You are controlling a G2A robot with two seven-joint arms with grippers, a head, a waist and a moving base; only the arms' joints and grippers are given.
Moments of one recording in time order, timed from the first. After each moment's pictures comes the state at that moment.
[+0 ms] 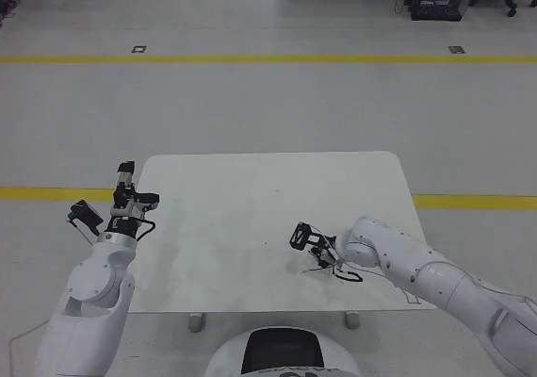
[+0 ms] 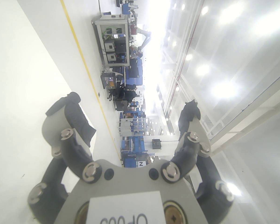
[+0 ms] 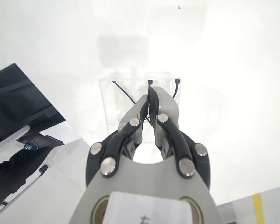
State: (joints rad) left arm 1.73 -1.15 -1.60 -1.80 -0.42 0.00 0.00; right arm -0.86 -1.03 0.32 -1.27 -0.84 -0.34 0.76
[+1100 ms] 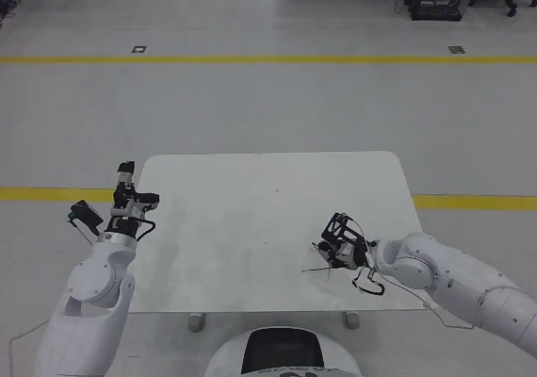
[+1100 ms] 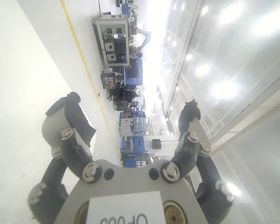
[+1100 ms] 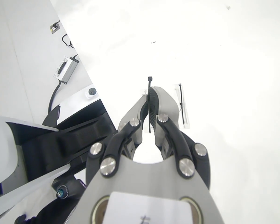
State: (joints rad) left arm 1.73 -1.15 -1.60 -1.80 -0.42 0.00 0.00; right arm -0.99 -0.70 0.40 -1.56 -0.59 -0.34 0.34
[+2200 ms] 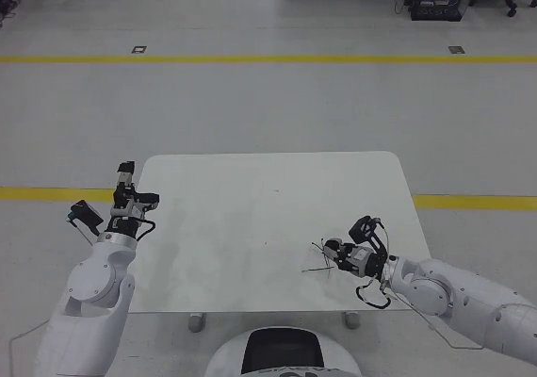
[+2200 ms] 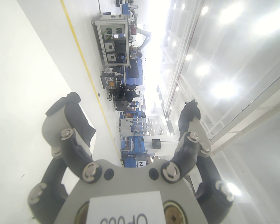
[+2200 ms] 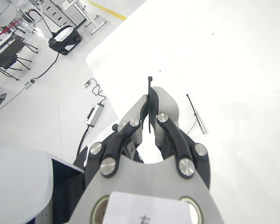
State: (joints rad) left arm 1.73 -1.15 -1.60 -1.80 -0.42 0.00 0.00; right arm -1.03 -0.60 0.28 -1.58 -0.37 -0.34 -0.11
